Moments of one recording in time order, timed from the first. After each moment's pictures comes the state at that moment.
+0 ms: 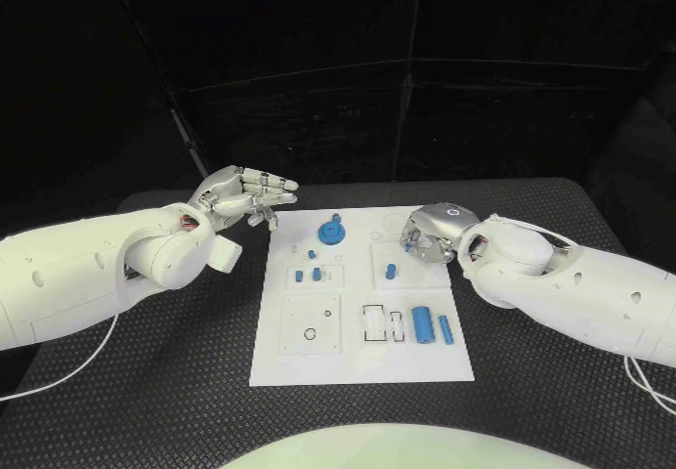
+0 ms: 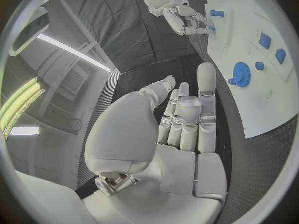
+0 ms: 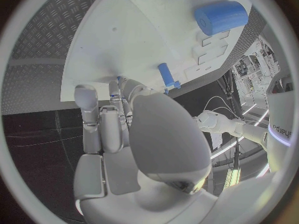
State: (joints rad) left arm 1.24 -0.94 -0.13 1.48 -0.17 -0.18 0.34; left_hand 1.34 -0.11 0.45 -0.04 0.07 0.98 0.19 0.12 0.07 1.12 0.11 0.21 0.07 1.36 0.01 1.17 0.71 0.16 1.28 0.10 0.64 0.67; right arm 1.04 -0.74 0.08 1.44 -1.79 -0.21 -0.20; right_hand 1.59 -0.12 0.39 0.13 0.17 1.12 0.15 0.09 0.07 1.20 0.07 0.18 0.08 1.47 0.00 1.39 1.26 0.16 1.21 0.09 1.17 0.77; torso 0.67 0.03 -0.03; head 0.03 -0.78
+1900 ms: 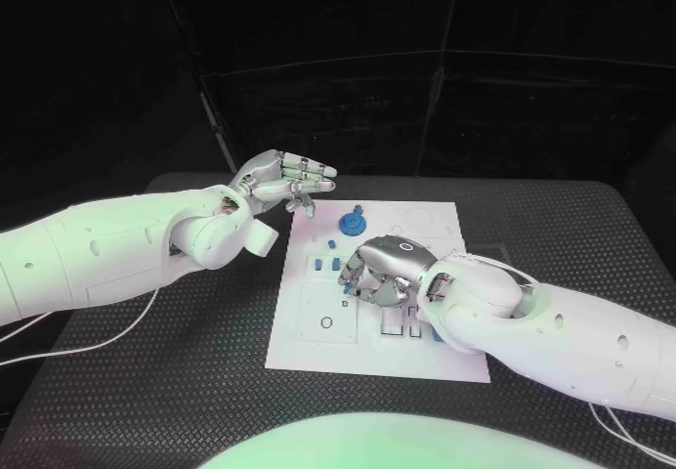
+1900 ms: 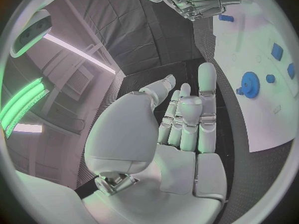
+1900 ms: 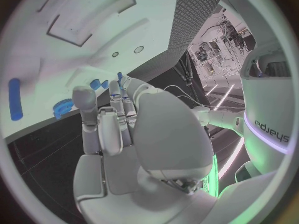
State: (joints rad) left arm 1.24 -0.89 -0.14 1.47 -0.17 -0.17 0.38; left_hand 1.34 -0.11 0.44 -0.06 0.07 0.94 0.20 0.12 0.07 1.08 0.12 0.23 0.07 1.35 0.02 1.17 0.69 0.16 1.27 0.11 0.63 0.67; right arm 0.97 -0.62 0.04 1.62 -1.69 -0.24 -0.09; right_hand 1.52 -0.14 0.42 0.11 0.19 1.13 0.15 0.09 0.07 1.21 0.07 0.16 0.07 1.47 0.00 1.40 1.27 0.15 1.21 0.09 1.18 0.78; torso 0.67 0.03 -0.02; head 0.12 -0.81
